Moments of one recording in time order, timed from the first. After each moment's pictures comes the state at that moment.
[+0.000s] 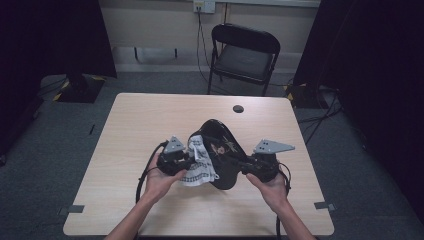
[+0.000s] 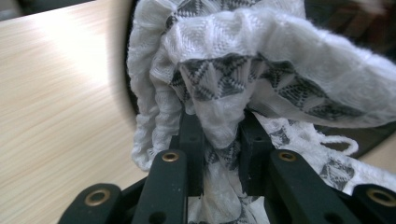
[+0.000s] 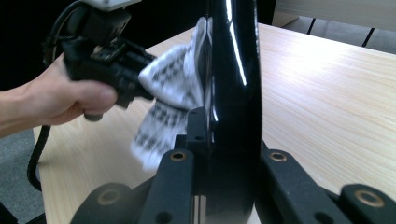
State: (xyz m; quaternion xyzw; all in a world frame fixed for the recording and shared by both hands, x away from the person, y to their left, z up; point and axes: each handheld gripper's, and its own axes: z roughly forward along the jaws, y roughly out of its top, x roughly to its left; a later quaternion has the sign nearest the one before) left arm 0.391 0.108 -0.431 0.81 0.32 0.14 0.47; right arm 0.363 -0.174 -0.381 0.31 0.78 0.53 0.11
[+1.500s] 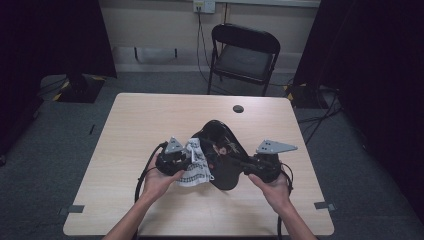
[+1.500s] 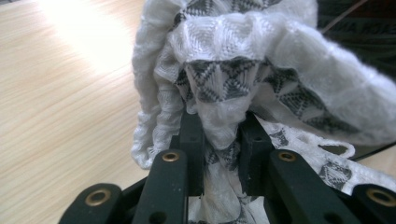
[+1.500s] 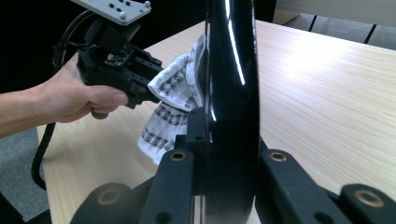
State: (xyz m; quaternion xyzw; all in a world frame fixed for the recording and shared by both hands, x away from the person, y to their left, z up) left arm 0.400 0.120 -0.443 0.81 0.35 0.14 0.44; right arm 0.362 -0.180 -0.381 0.32 0.78 0.53 0.10
